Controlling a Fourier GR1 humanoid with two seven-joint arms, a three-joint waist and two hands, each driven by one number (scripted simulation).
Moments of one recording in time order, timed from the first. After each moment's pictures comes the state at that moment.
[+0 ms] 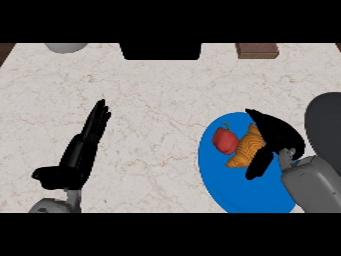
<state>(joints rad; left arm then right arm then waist) -0.06 0.19 -0.26 -1.54 0.15 0.15 -0.14 -0.36 -0.40 0.37 -1.47 0.44 0.35 0.82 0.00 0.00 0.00</state>
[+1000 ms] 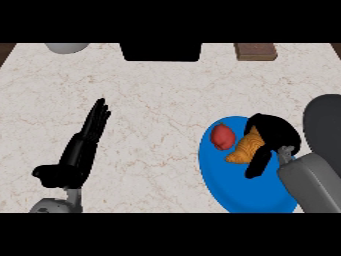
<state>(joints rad) -0.06 0.14 -0.21 -1.55 0.10 0.11 -0.11 -0.37 -0.38 0.36 -1.30 0.68 0.38 0.55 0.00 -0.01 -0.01</state>
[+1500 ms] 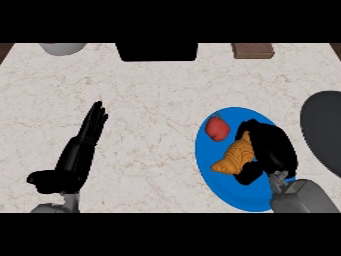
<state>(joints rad) -0.02 0.14 -0.20 -1.59 0.09 0.11 -0.10 -0.22 -0.30 0.40 -1.61 0.84 0.16 0.65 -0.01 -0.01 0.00</state>
